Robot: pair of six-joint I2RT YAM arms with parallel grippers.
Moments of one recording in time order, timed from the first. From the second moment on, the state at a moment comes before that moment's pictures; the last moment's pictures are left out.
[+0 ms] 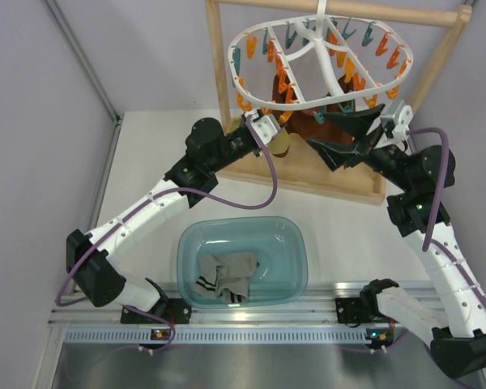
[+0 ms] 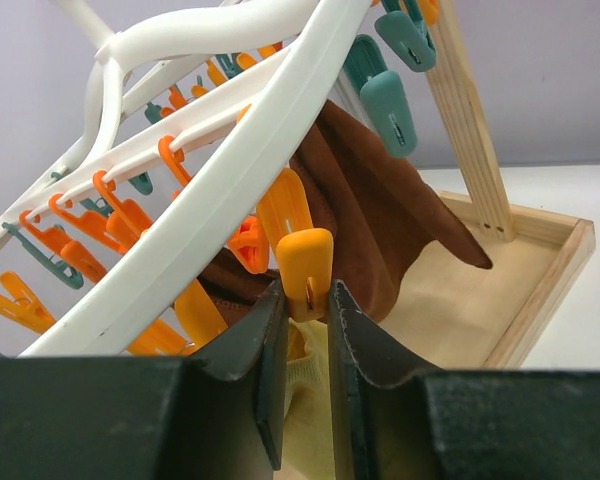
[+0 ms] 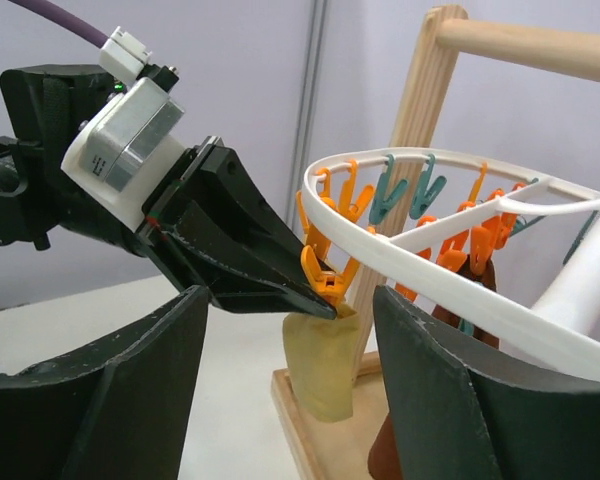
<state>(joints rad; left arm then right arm) -0.74 1.44 1.37 0.23 0.29 0.47 0.29 0.92 1.08 0.31 -0.69 0.14</state>
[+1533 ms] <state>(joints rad) -0.74 1.43 1.37 0.23 0.34 0.47 0.45 1.19 1.04 0.63 -0.50 0.28</state>
